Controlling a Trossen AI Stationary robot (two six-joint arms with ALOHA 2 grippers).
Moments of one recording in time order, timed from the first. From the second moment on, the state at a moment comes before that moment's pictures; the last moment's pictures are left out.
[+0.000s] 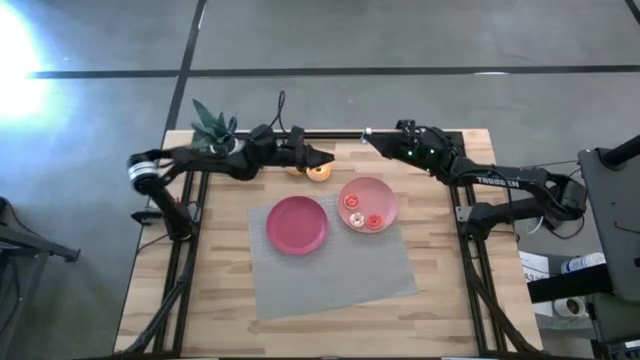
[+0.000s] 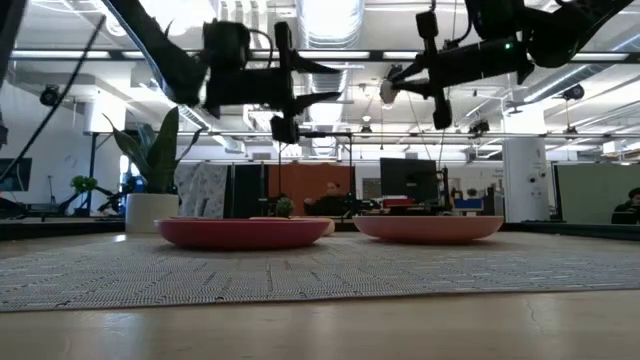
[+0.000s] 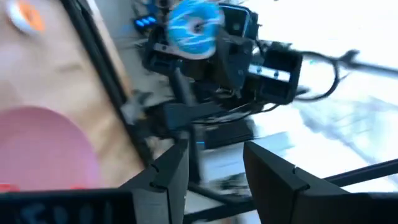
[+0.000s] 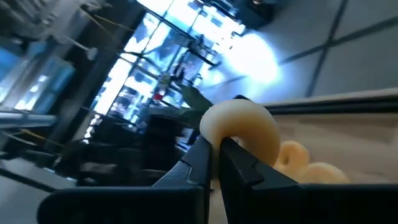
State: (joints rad) left arm 0.48 1.64 0.85 0.93 0.53 -1.31; right arm -0.52 1.19 0.61 0.55 -0.04 1.03
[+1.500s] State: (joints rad) left arm 0.47 2.05 1.28 1.39 0.58 -1.94; right arm -0.42 1.19 0.61 0.87 -0.06 1.00
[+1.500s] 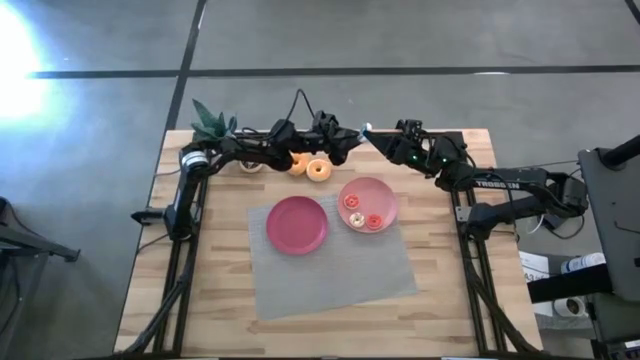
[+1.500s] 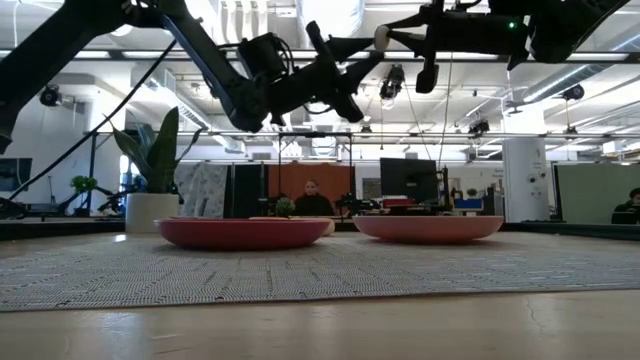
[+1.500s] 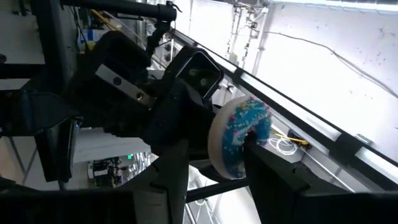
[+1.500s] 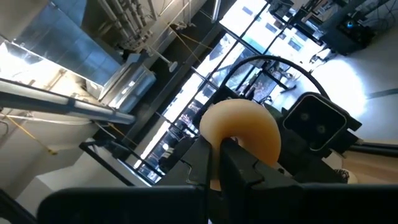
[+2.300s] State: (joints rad) left arm 0.47 2.04 1.30 1.37 0.59 -1.91; right arm -0.42 1.19 0.61 0.82 -0.05 0.99
